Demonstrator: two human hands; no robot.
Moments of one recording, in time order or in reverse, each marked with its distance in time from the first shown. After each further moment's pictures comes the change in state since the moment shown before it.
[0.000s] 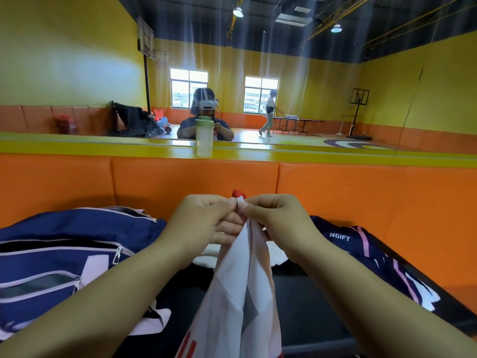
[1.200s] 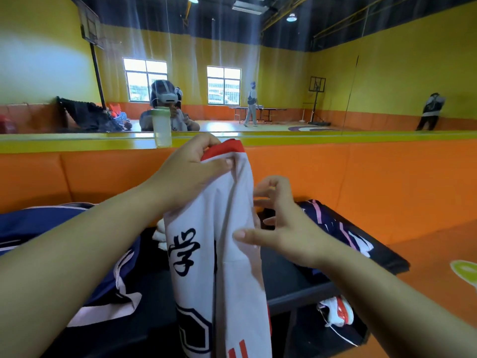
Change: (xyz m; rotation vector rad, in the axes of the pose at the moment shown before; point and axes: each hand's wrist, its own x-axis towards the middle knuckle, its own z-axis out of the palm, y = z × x) left_hand 0.001 0.038 0.040 0.378 -0.179 0.421; right_hand -0.094 0.012 -0.064 -0.331 -0.034 -0.113
